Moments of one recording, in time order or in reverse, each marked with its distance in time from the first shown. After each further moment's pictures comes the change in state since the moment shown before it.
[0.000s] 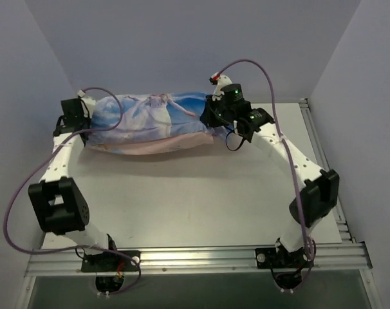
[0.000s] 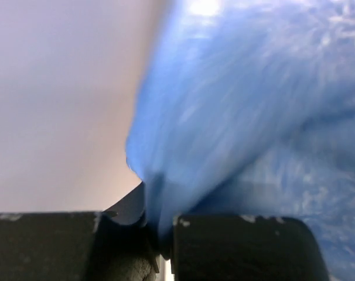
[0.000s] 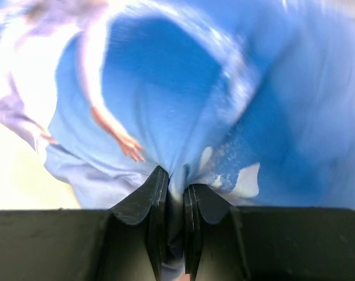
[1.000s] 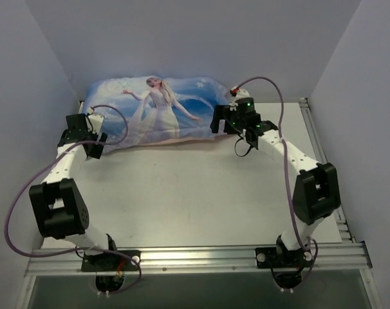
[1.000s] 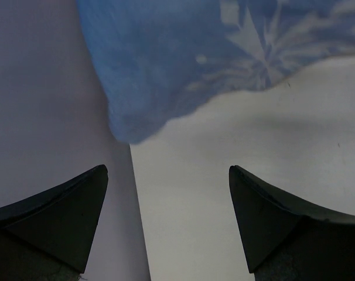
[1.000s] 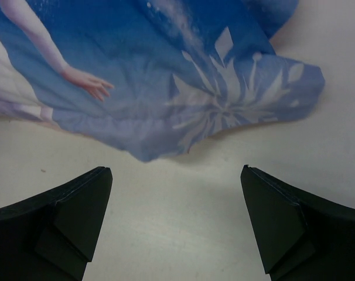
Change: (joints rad) left arm 0.027 -0.209 -0.288 -0.021 0.149 0.048; right arm -0.129 -0.152 -0.393 0.219 0.083 0.034
